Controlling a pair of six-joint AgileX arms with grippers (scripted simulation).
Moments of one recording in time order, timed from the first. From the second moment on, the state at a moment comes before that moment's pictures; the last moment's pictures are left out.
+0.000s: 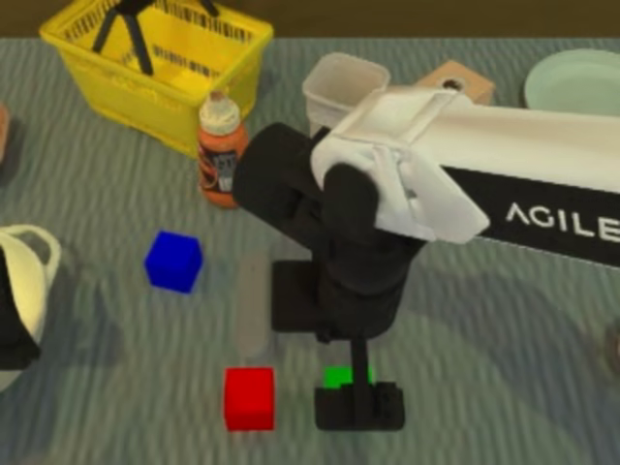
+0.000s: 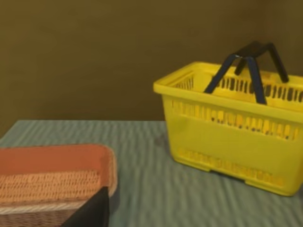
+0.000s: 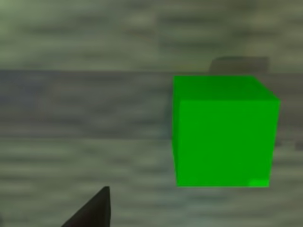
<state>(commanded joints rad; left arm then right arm) 0.00 0.01 0.01 -0.01 0.00 0.00 0.91 1.95 1.53 -1.12 -0.02 -0.66</state>
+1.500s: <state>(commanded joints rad) -0.32 1.99 1.56 -1.11 0.00 -0.06 0.03 0.06 0.04 -0.04 -0.01 -0.02</state>
